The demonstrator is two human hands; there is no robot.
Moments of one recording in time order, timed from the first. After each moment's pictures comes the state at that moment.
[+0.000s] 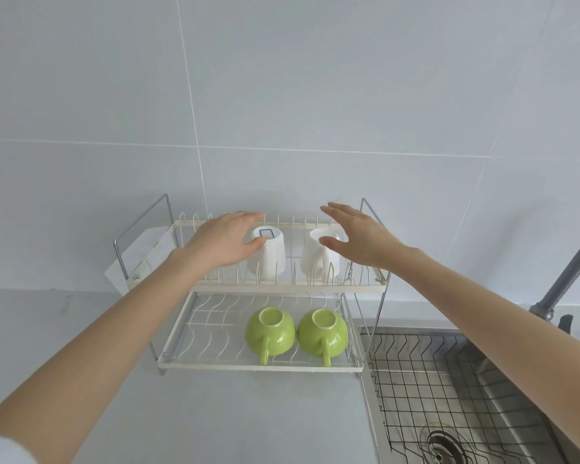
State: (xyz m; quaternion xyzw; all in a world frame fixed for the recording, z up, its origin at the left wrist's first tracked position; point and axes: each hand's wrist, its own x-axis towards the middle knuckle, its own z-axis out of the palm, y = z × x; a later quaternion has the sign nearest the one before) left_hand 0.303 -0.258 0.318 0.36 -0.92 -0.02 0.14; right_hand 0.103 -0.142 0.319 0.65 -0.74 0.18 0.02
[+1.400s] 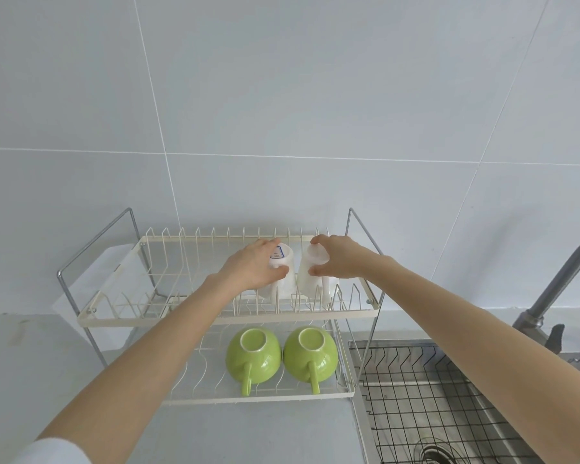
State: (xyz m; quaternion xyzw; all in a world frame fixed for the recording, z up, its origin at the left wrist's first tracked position) left_hand 0.218 -0.286 0.274 0.35 -0.92 -0.16 0.10; right_hand 0.070 -0.193 0.298 0.57 -0.81 0.09 -0.12
